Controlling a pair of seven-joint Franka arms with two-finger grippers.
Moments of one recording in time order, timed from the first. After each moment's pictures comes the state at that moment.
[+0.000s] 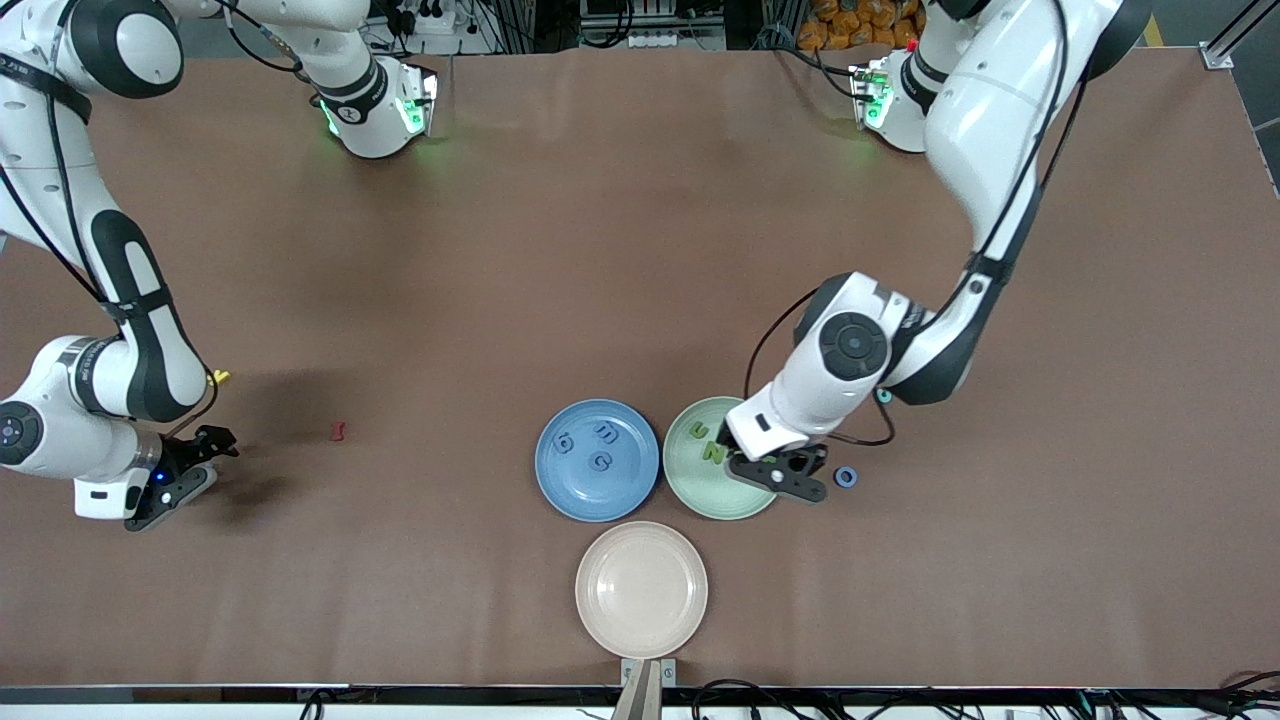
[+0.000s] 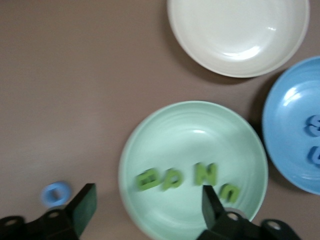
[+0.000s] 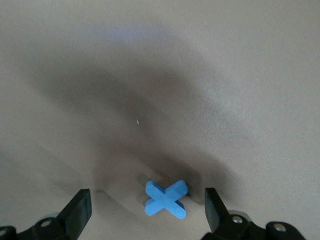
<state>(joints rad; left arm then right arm) -0.27 0.72 -0.27 -1.43 0.18 2.31 -0.24 -0.42 0.85 0.19 -1.48 -0.26 2.27 -0.83</state>
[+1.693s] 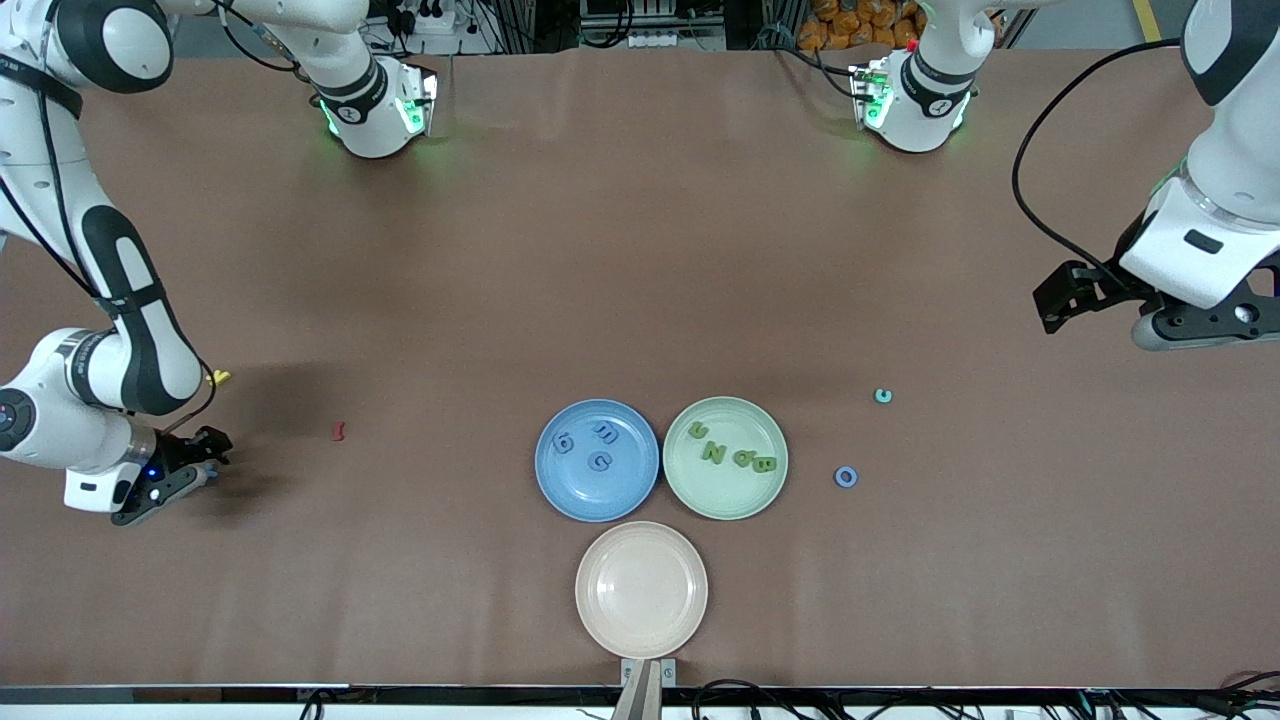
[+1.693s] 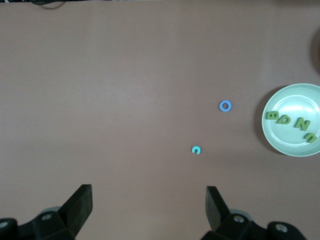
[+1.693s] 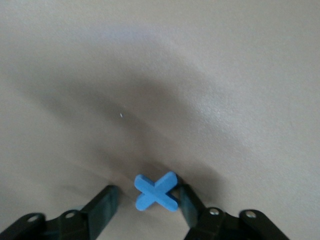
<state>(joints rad) -0.02 0.13 -0.19 -1.46 0.16 1.65 -0.24 -0.46 0.84 0.21 -1.52 -0.26 2.34 -0.78</state>
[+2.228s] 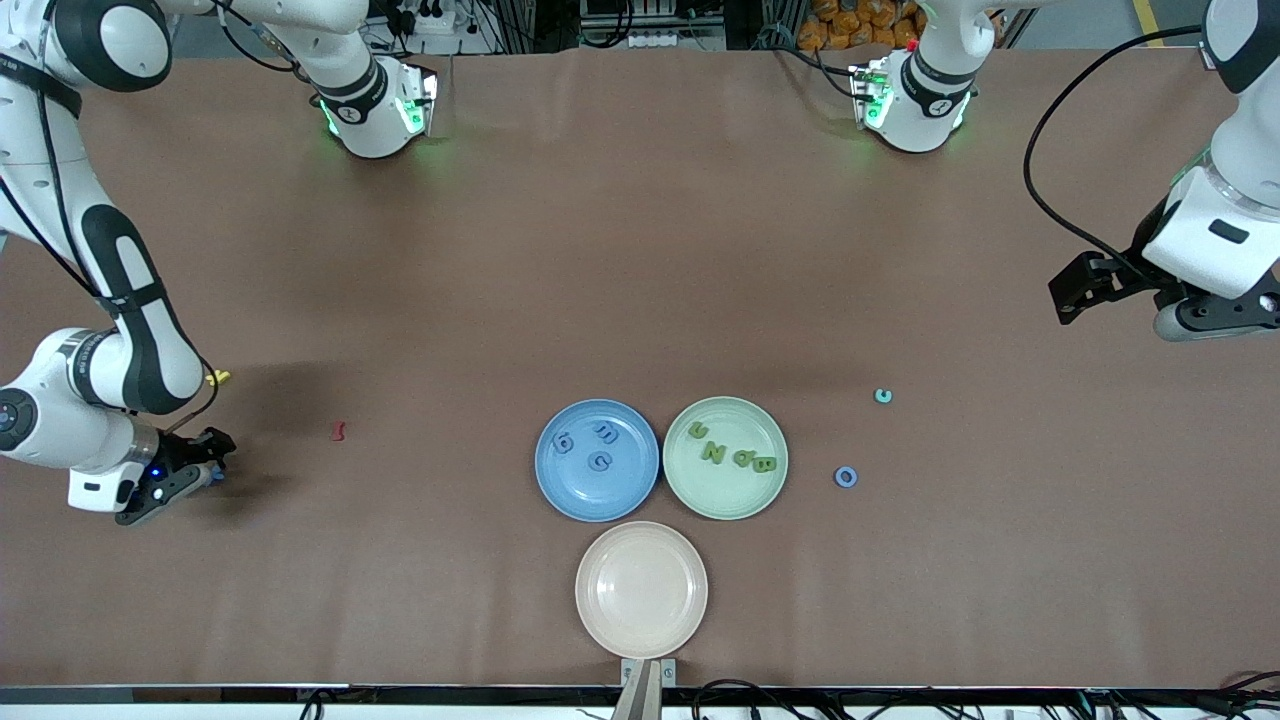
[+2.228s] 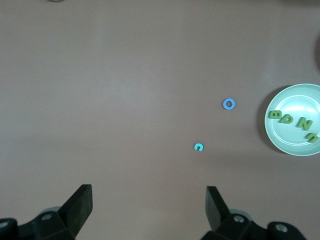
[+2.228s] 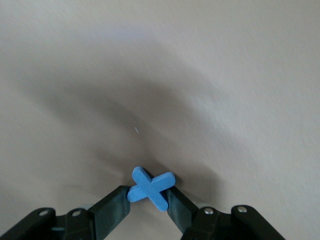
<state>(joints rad) 0.00 0.11 -0.19 -1.46 0.15 1.63 -0.24 -0.47 0.84 0.24 -1.53 -0.26 2.34 -0.79</state>
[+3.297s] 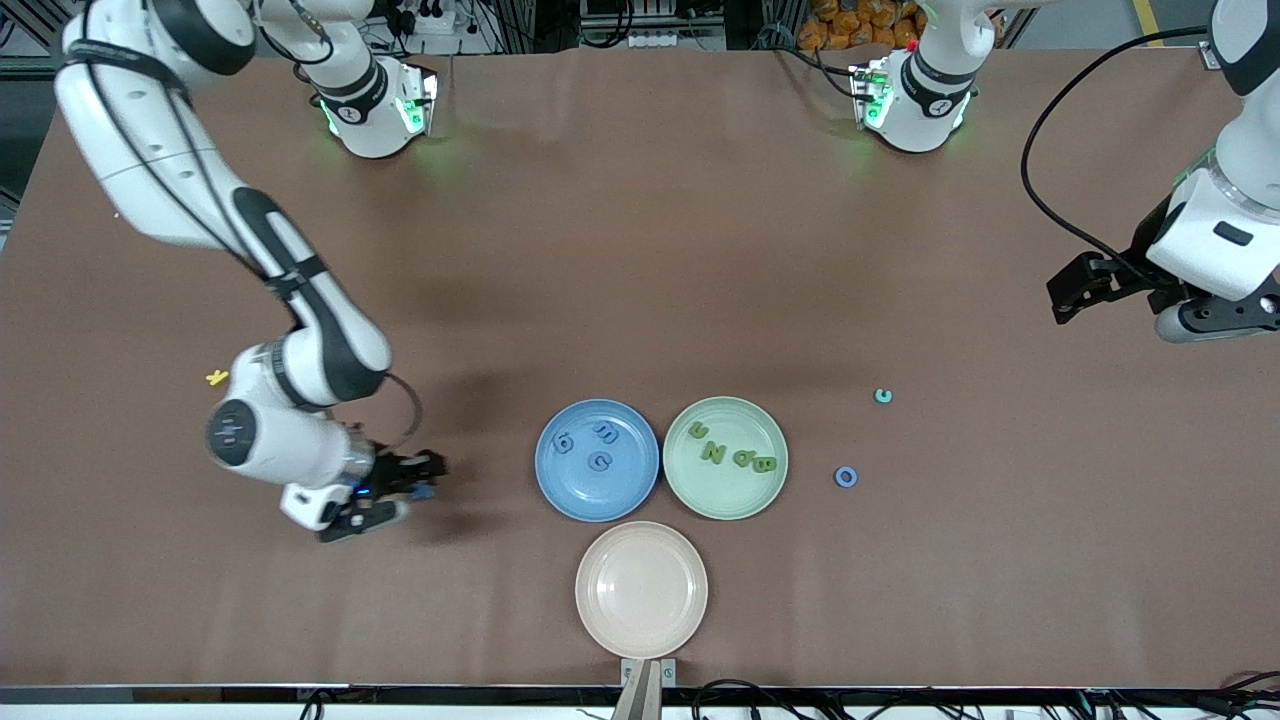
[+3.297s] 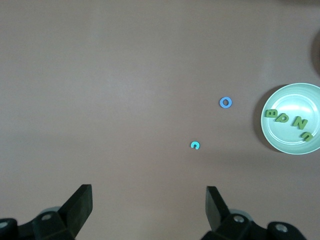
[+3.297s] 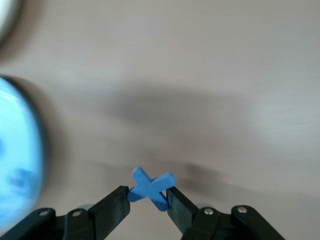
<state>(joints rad) 0.01 0.11 -0.19 -1.47 0.12 1.63 -0.24 -0.12 0.84 0.42 -1.48 -0.07 2.33 -0.02</state>
